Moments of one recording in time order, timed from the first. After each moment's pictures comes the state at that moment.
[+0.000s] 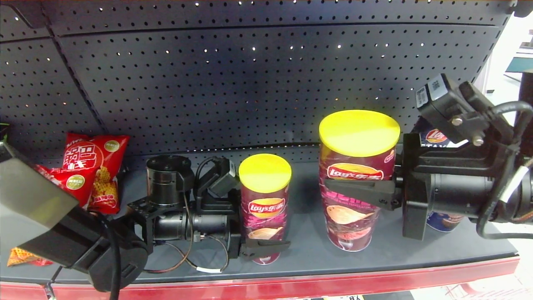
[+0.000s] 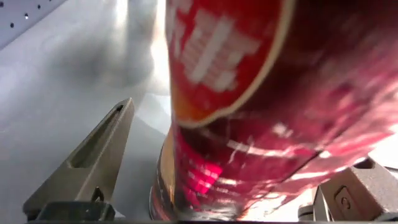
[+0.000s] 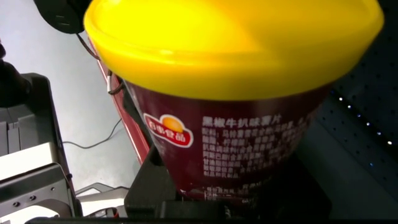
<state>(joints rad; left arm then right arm) -0.54 1.92 -0.62 -1.05 -0.84 0.11 0.72 1.40 -0.91 -0.22 0.31 -0.29</state>
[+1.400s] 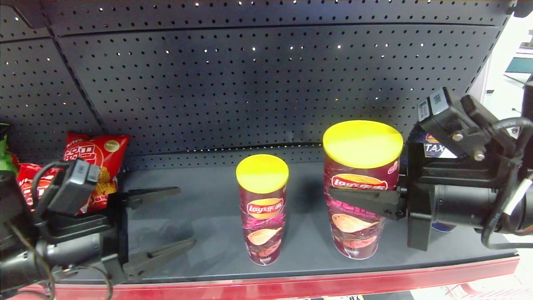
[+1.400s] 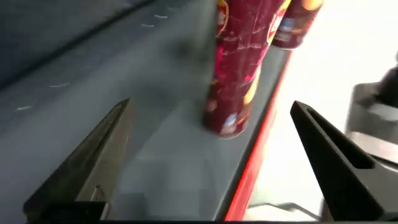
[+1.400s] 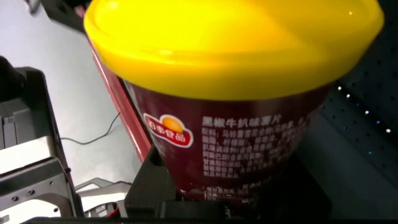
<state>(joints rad) -0.18 1.37 -0.24 -0.97 -0.84 0.14 0.72 1.38 -0.87 -0.22 0.29 -0.29</state>
